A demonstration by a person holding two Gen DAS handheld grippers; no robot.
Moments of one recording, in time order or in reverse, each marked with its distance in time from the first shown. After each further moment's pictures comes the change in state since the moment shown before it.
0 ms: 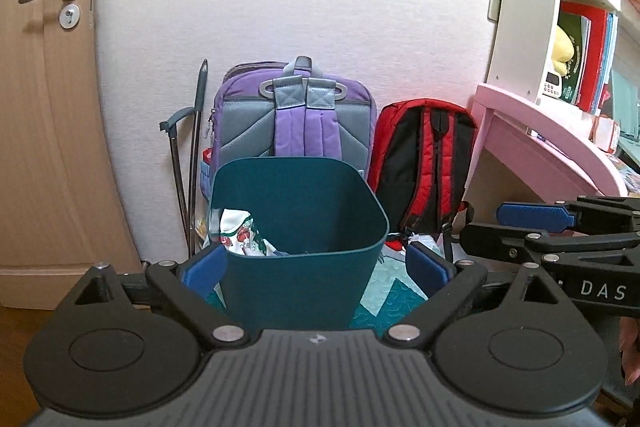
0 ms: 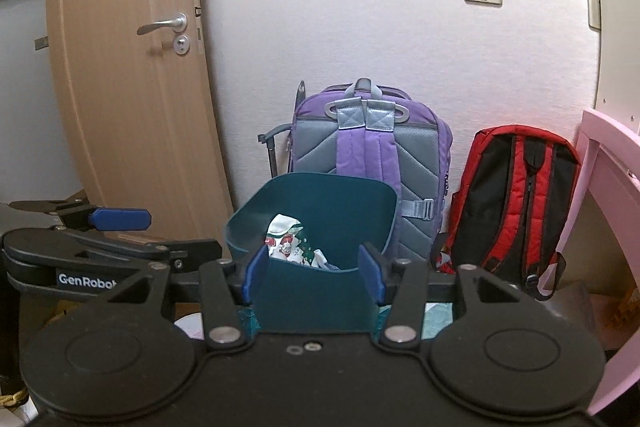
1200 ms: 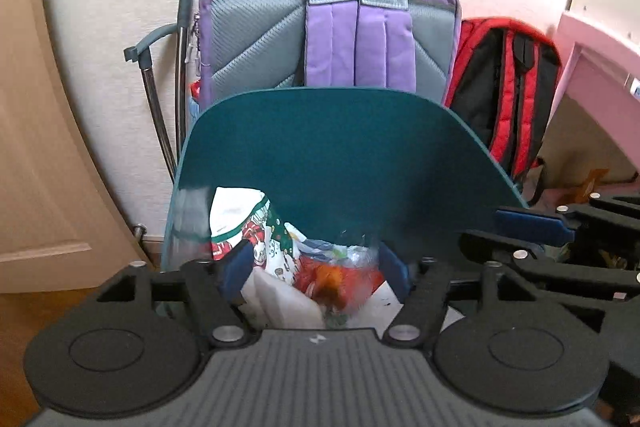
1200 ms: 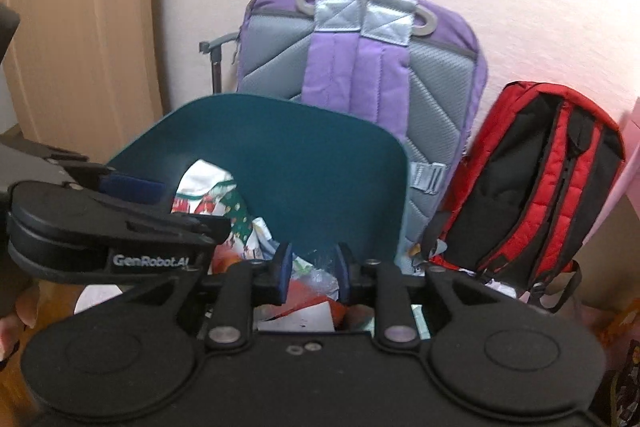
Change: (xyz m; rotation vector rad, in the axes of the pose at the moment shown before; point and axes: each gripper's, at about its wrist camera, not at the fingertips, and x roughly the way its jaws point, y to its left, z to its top) left arm 0.215 0.054 0.013 -0.008 0.227 0.030; right arm 0.204 -0.018 -0.007 -0.086 0.191 -0.131
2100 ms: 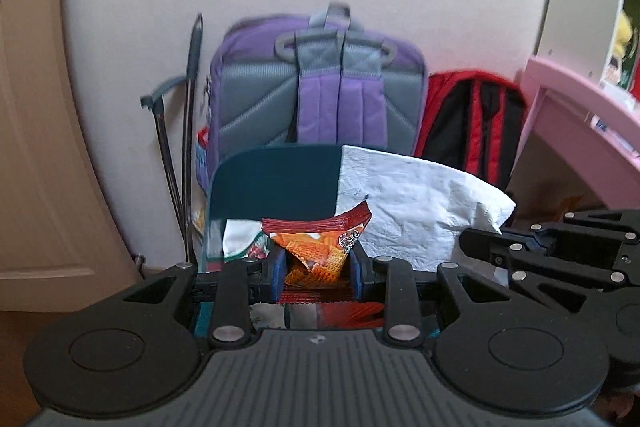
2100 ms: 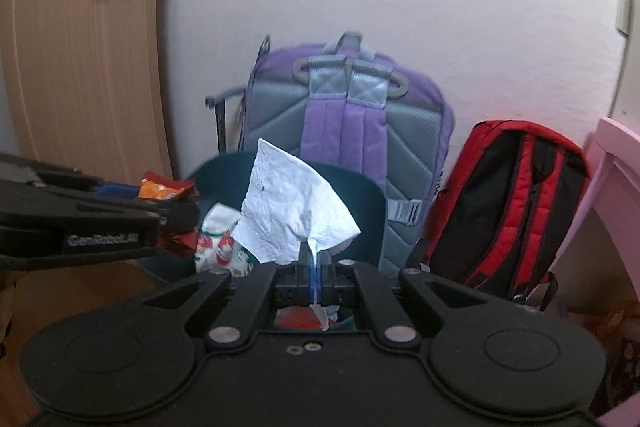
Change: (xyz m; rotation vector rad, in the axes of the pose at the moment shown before) left arm -0.062 -0.002 0.000 0.010 -0.113 -0.028; right arm -0.050 0.015 0.006 -0.014 -0.075 -0.023
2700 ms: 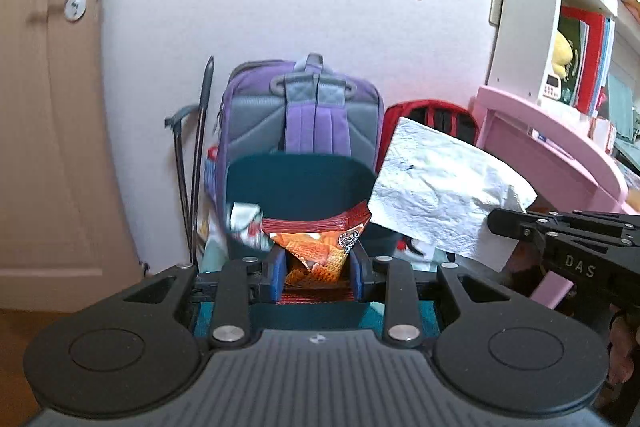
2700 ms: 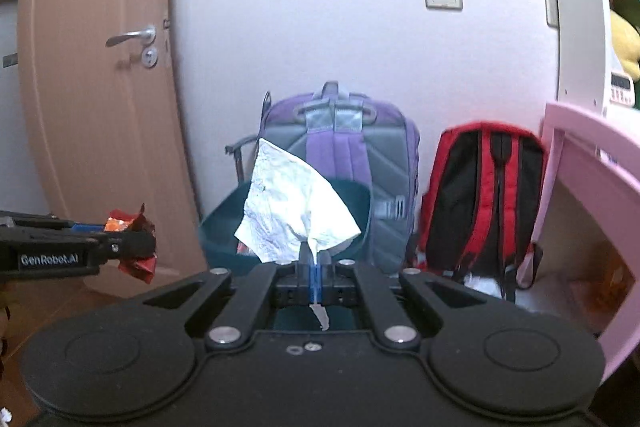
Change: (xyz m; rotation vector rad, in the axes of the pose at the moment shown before) left arm -0.140 -0.016 -0.057 0.002 -0.149 -0.033; right arm -0.129 -0.012 -0.047 0.158 -0.196 0.015
